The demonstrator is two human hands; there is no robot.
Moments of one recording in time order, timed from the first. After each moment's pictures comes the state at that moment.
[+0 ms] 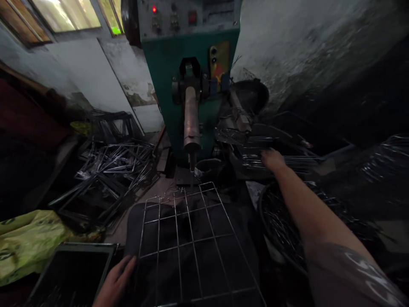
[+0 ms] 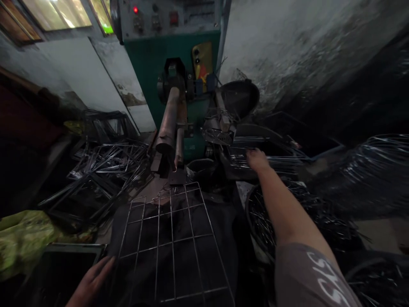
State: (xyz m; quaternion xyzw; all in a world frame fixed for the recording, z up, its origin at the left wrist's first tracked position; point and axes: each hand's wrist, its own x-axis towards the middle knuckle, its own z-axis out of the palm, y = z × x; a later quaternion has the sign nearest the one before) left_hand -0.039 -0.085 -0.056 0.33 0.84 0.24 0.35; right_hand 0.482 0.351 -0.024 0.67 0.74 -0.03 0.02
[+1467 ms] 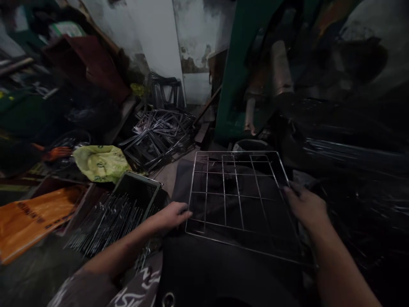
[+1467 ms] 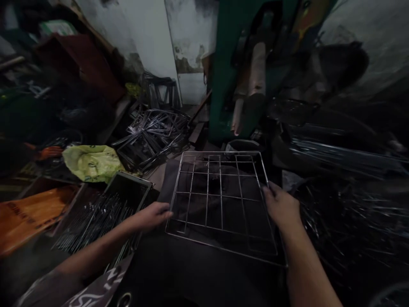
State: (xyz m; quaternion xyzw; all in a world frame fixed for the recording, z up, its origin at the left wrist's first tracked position) left_hand -0.012 -0.122 0.032 0.60 0.66 0.06 0.44; right_hand 0.363 0.074 -0.011 0.63 0.74 -0.18 -0.14
